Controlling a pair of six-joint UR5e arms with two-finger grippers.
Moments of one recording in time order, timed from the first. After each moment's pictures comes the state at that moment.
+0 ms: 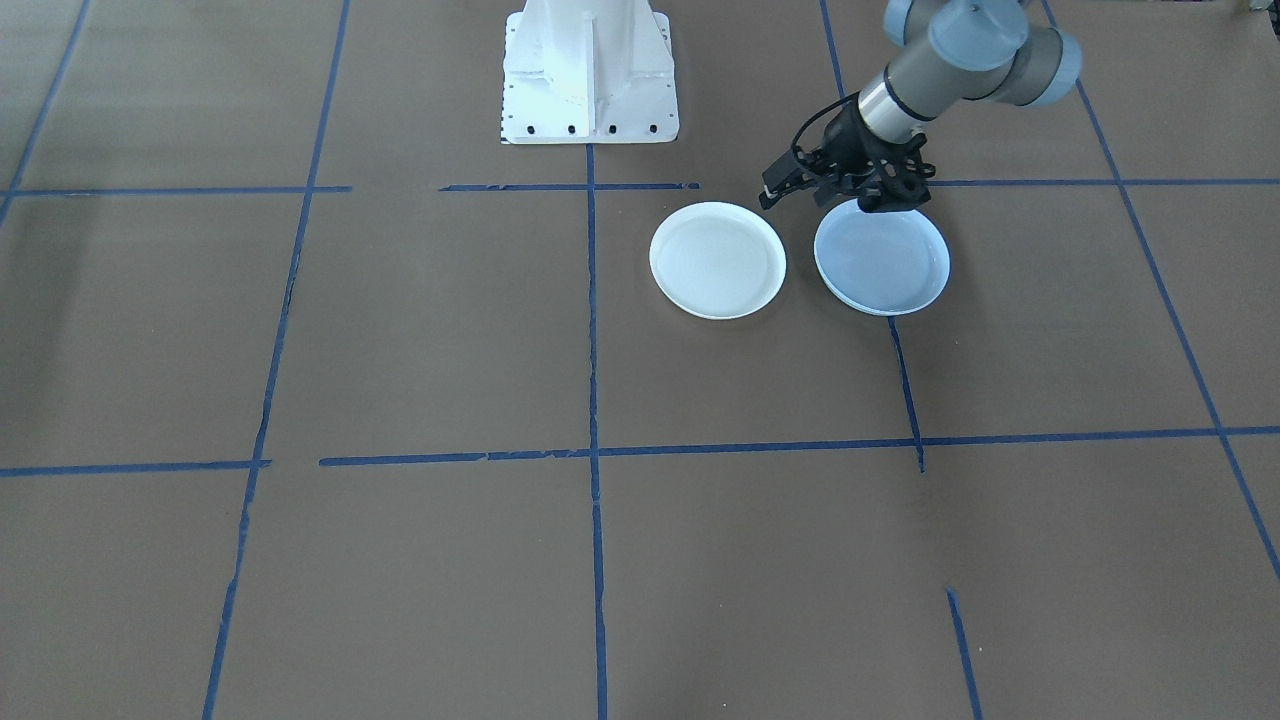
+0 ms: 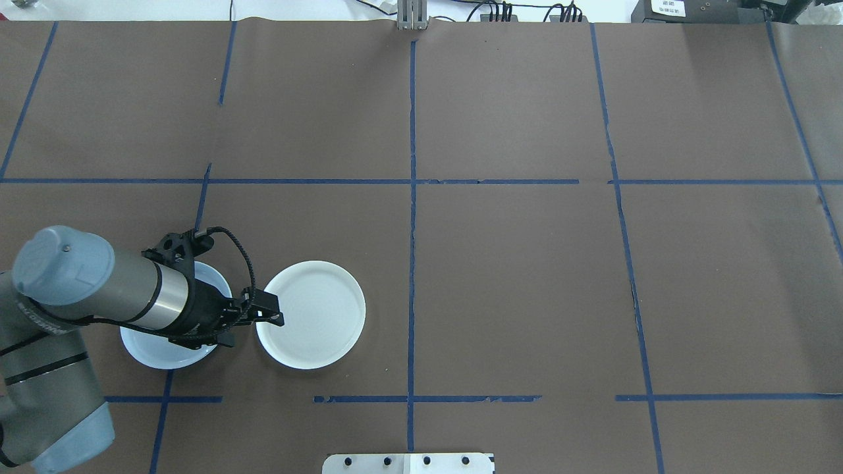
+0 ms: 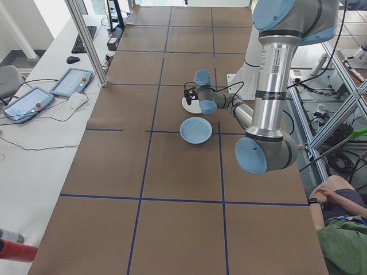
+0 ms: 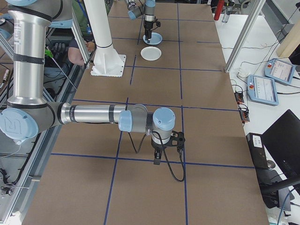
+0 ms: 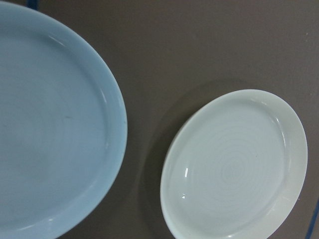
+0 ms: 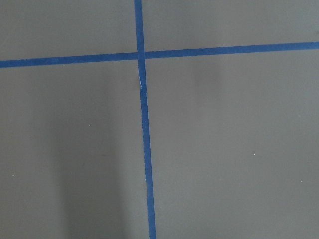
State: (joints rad) left arm -0.48 -1.72 -1.89 -2.20 -2.04 -1.67; right arm 1.56 -1.69 1.73 -1.64 2.31 0.06
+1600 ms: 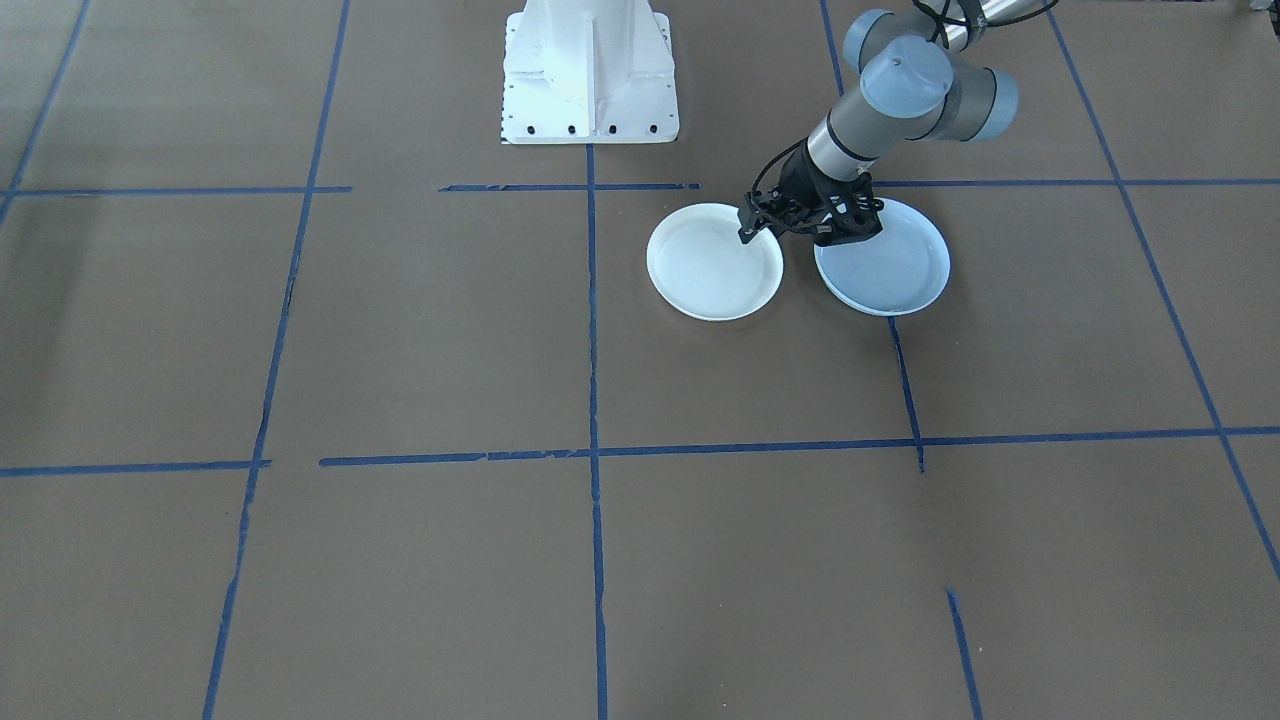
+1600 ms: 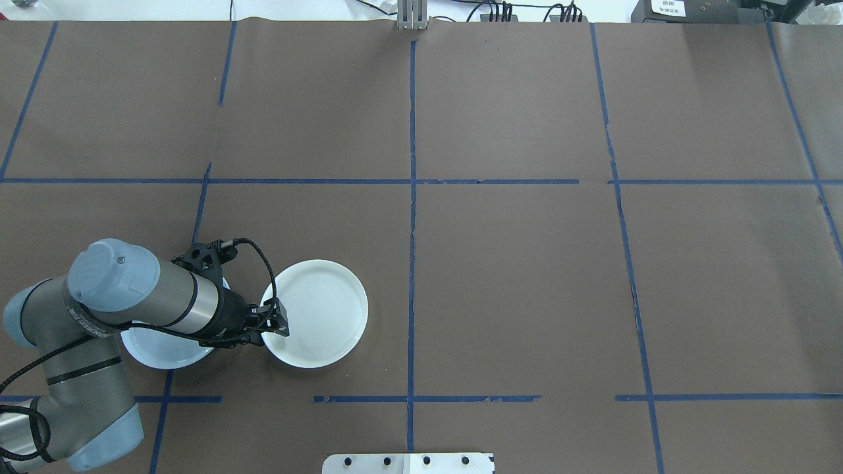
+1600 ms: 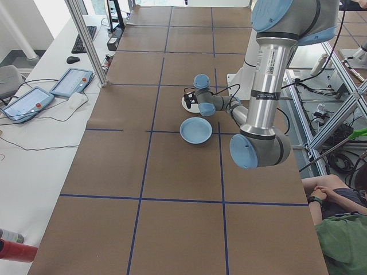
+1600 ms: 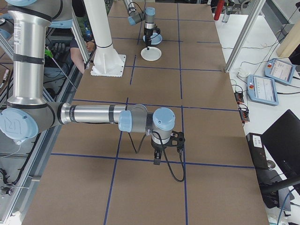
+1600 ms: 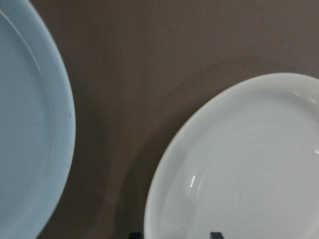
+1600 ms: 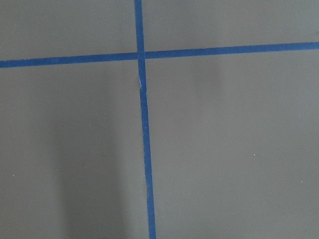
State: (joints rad) left arm -0.46 -1.75 -1.80 -2.20 -2.02 -1.65; right arm 1.56 -1.69 1.73 -1.64 2.31 0.06
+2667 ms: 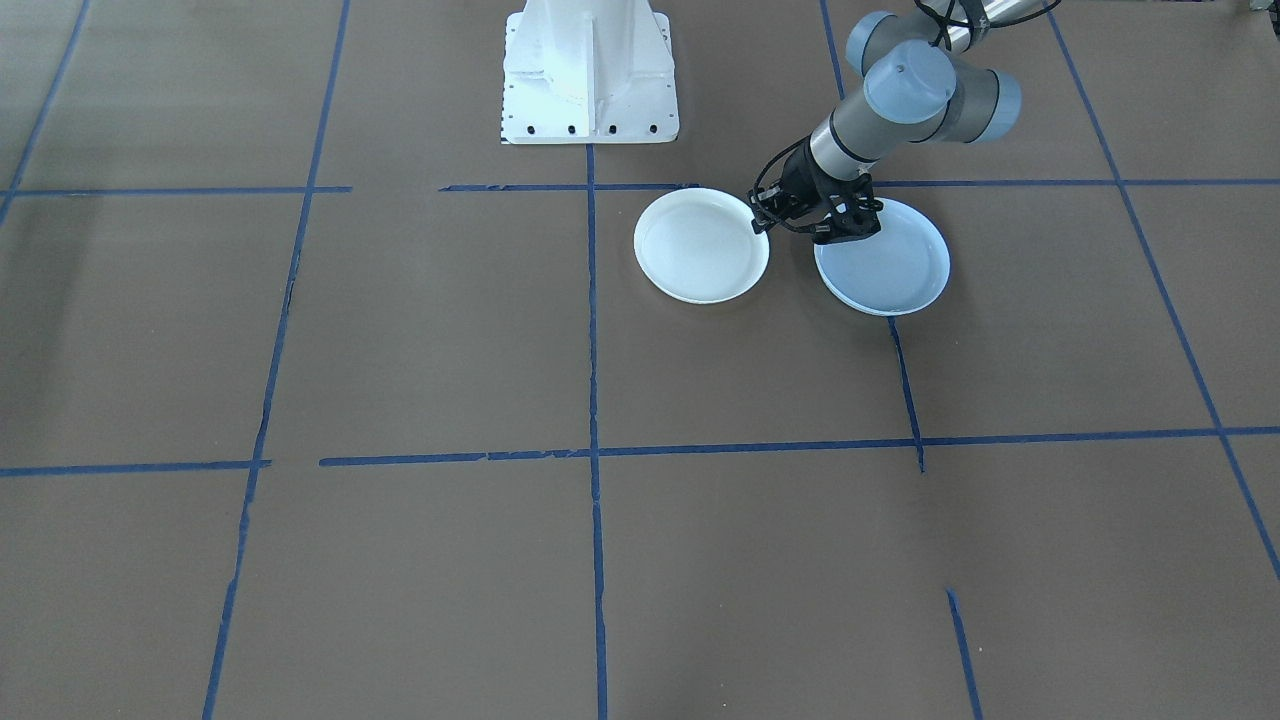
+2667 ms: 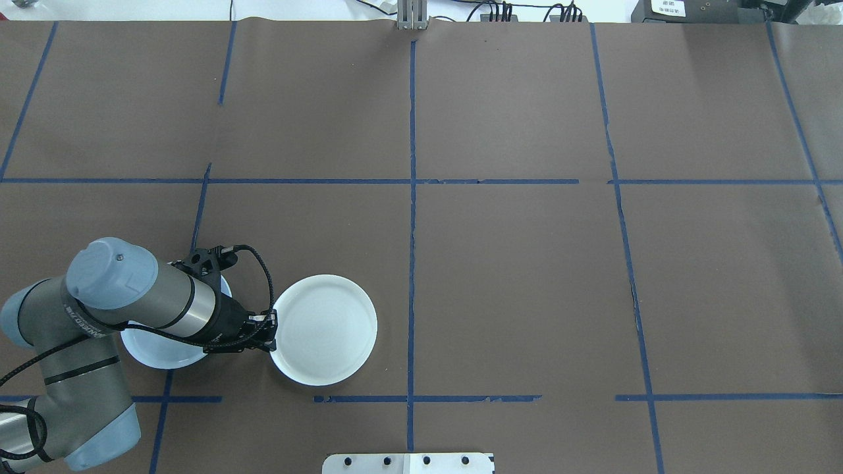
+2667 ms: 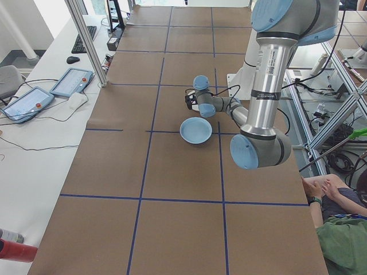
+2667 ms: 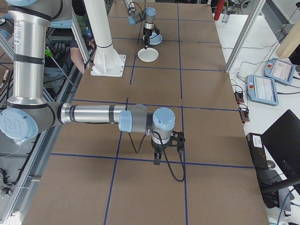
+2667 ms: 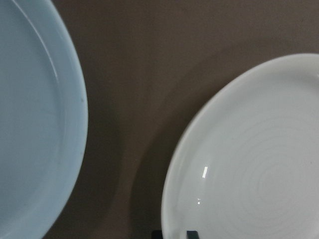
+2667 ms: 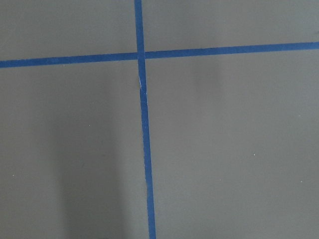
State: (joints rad) left arm -0.46 -1.74 -1.80 -2.20 -2.09 -1.62; right arm 1.56 -1.69 1.73 -1.64 2.31 0.06
